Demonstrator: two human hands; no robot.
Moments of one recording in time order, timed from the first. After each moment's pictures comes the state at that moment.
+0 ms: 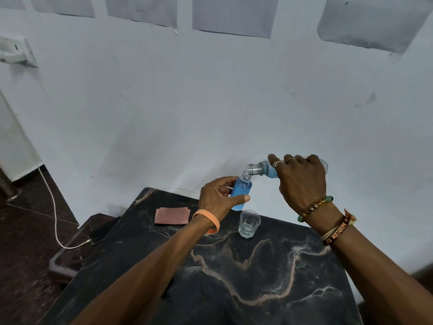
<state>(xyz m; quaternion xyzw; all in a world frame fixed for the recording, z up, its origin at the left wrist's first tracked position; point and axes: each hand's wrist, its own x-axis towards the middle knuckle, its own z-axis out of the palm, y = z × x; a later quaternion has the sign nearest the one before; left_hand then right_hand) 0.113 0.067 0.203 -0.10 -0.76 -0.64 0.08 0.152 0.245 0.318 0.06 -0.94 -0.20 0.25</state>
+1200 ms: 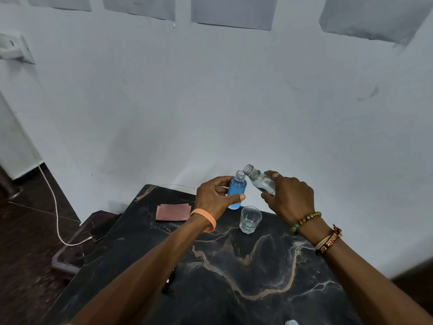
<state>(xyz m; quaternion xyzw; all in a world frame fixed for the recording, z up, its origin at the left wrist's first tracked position) 0.112 0.058 0.192 -0.07 -0.76 -0.65 0.06 0.149 0.248 0.258 0.01 -0.98 -0.01 0.21</state>
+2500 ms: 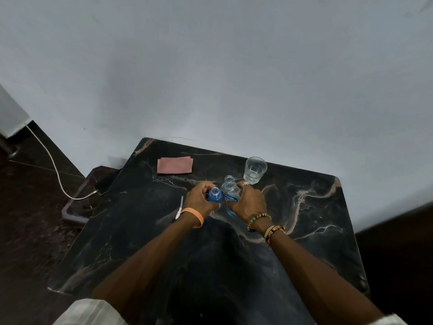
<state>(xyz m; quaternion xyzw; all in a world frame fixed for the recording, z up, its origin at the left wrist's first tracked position) 0.155 0.014 0.040 0.01 -0.84 -0.53 -0.10 0.176 0.177 0.073 -0.07 -0.96 0.26 -0.01</state>
